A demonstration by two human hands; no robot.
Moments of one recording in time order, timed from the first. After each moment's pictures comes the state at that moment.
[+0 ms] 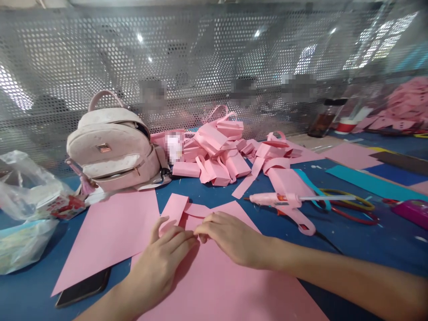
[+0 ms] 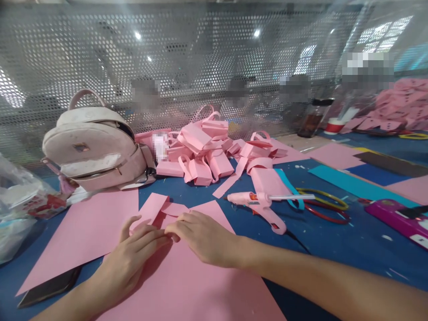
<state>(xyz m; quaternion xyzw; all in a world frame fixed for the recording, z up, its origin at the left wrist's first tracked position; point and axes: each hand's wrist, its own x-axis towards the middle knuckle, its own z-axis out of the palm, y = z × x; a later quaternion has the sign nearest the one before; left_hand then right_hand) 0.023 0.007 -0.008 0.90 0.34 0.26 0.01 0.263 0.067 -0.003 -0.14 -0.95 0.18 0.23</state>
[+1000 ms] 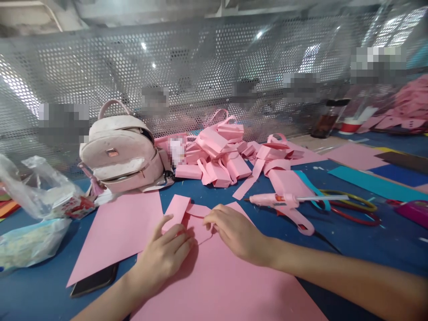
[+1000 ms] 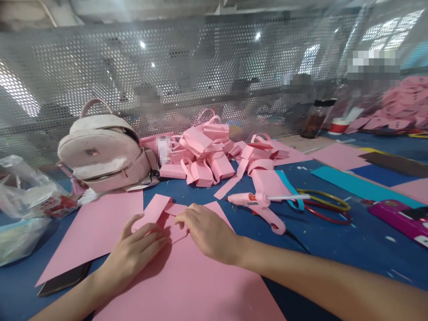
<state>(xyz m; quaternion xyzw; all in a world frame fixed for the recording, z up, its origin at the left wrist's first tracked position) 0.030 0.010 0.008 0.89 0.31 0.28 -0.19 0.267 0.061 0.006 -0.21 -0.91 0.15 0.33</state>
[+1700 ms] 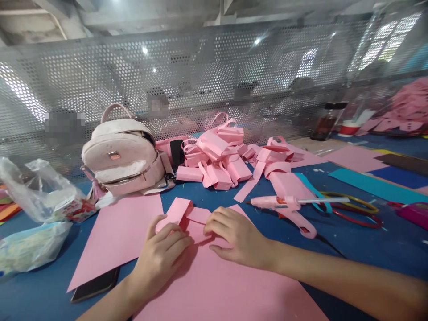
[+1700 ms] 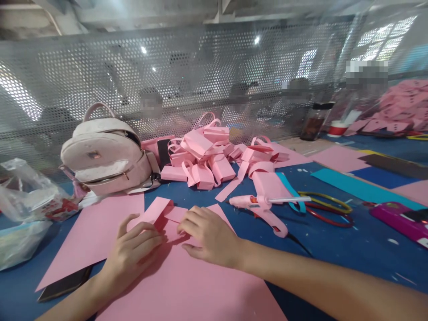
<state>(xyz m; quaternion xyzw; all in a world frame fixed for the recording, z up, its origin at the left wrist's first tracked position) 0.023 0.013 -0.004 0.85 0.35 0.38 -0.09 0.266 0.061 0.008 -0.23 -0.93 0.12 0.28</state>
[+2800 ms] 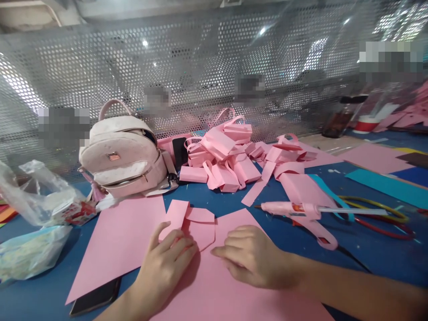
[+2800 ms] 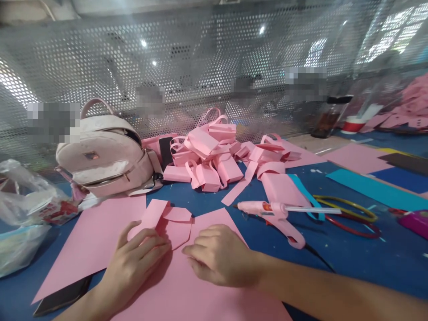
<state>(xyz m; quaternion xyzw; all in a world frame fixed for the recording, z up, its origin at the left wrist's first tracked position) 0.017 0.017 -0.011 0.86 0.36 0.33 -0.11 0.267 0.059 0.001 -0.17 -0.94 0.02 0.29</state>
